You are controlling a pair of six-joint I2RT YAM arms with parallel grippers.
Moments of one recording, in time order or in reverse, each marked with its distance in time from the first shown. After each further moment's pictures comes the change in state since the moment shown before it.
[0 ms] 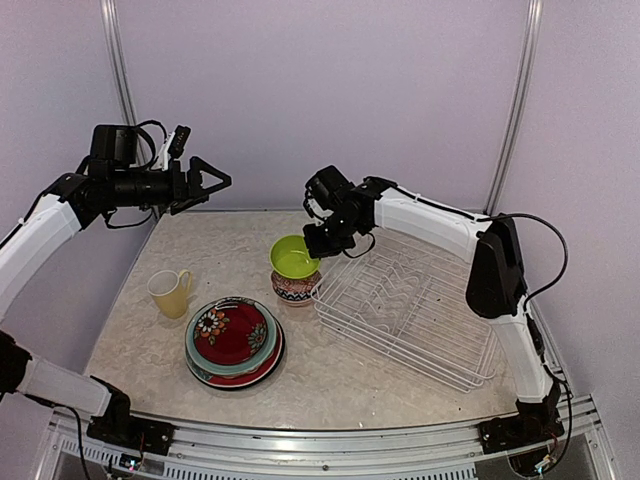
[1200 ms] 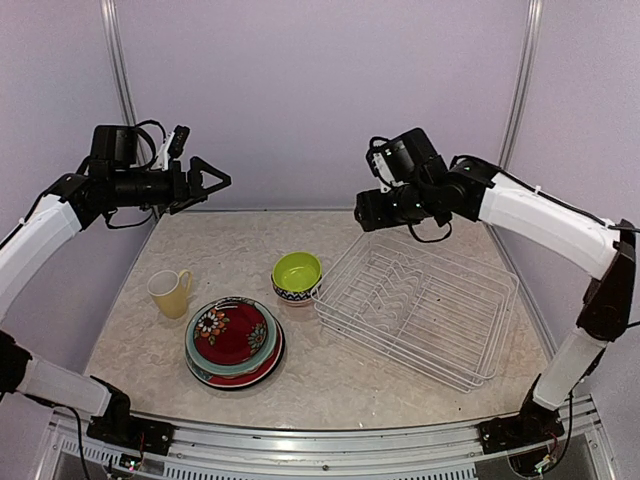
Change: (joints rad) left arm 0.001 0.003 0.000 0.001 -0.021 0.005; right arm 0.005 -0.573 -0.514 0.137 0.238 -0.059
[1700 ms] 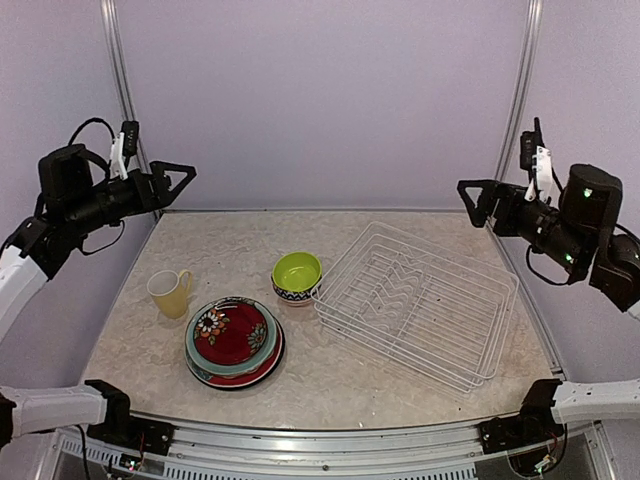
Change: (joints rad) left arm 0.018 -0.285 -0.222 0.216 -0.177 0.034; right arm 0.000 -0.905 -0.618 0.304 0.181 -0.021
